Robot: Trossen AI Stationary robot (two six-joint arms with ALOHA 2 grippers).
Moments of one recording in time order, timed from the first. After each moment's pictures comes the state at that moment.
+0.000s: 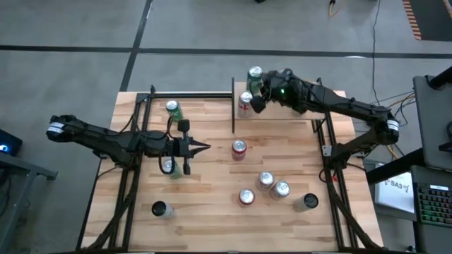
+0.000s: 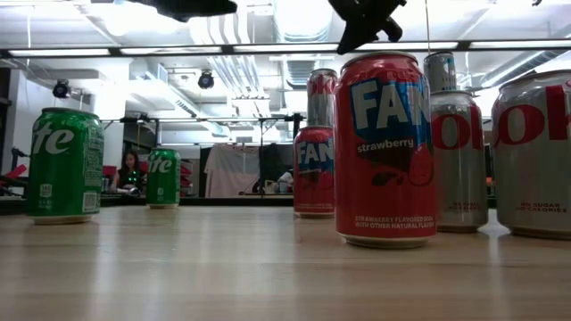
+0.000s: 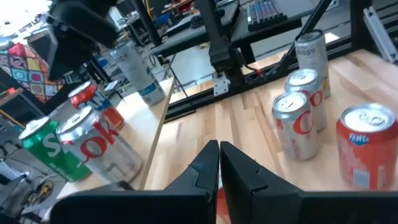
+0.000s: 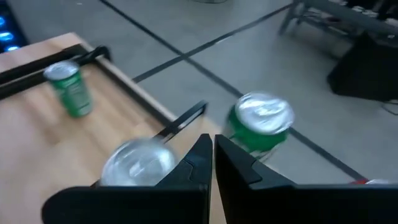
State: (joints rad) left arm -0.16 1.04 0.72 0.12 -0.31 0.36; right arm -0.33 1.41 1.46 -0.59 0.47 0.16
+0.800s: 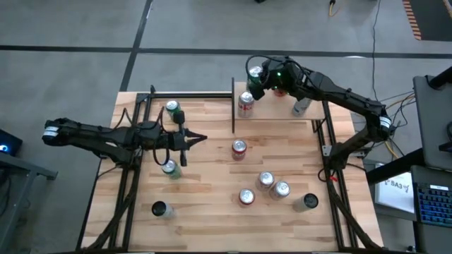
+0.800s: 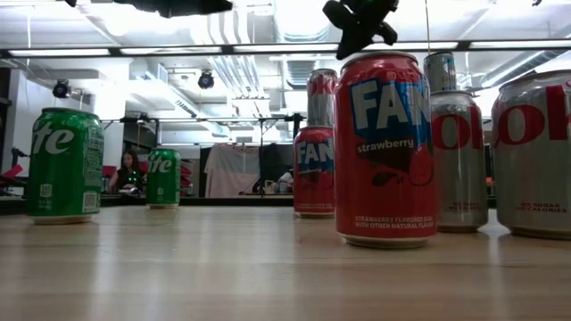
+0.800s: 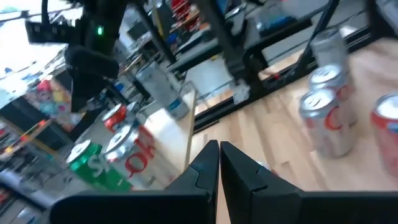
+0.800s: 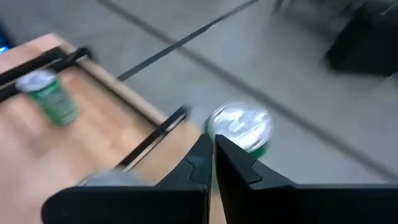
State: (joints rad) left arm -0.07 0.96 0.70 0.14 -0.21 0.54; right arm -0.44 1.50 1.61 -0.70 0.39 0.19
